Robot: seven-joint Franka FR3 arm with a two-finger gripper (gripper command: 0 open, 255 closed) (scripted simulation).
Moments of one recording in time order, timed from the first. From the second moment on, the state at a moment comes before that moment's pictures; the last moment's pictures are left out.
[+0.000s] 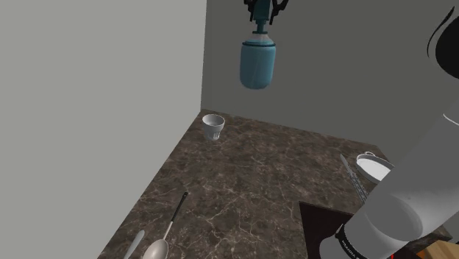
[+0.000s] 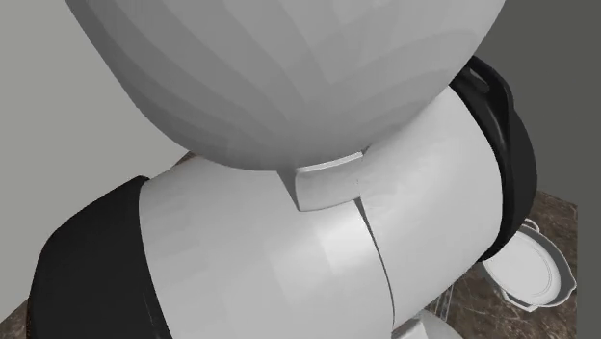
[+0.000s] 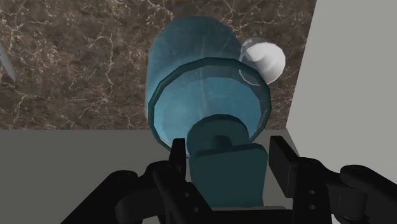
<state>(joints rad) -0.21 0.01 0.34 -1.19 -0.26 1.37 0.93</state>
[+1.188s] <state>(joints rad) -0.07 -0.25 0.54 -1.42 -0.17 1.27 1.28</state>
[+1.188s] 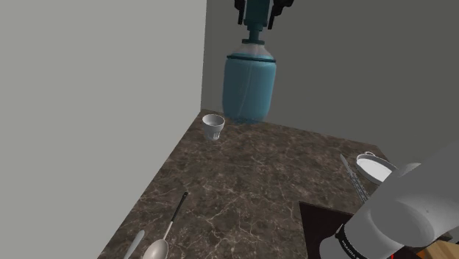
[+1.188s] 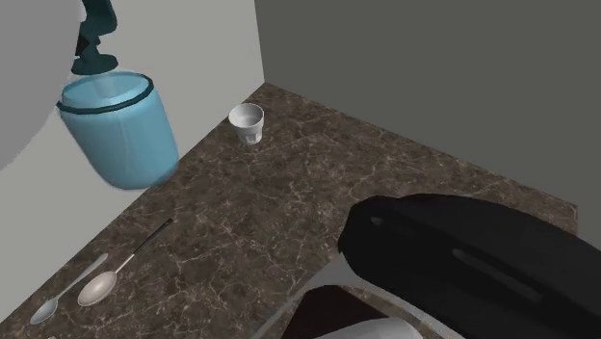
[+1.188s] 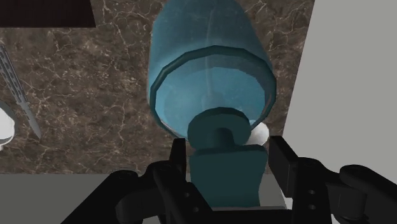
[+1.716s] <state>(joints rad) -0.02 -0.23 0.71 -1.35 -0.16 1.18 1.49</state>
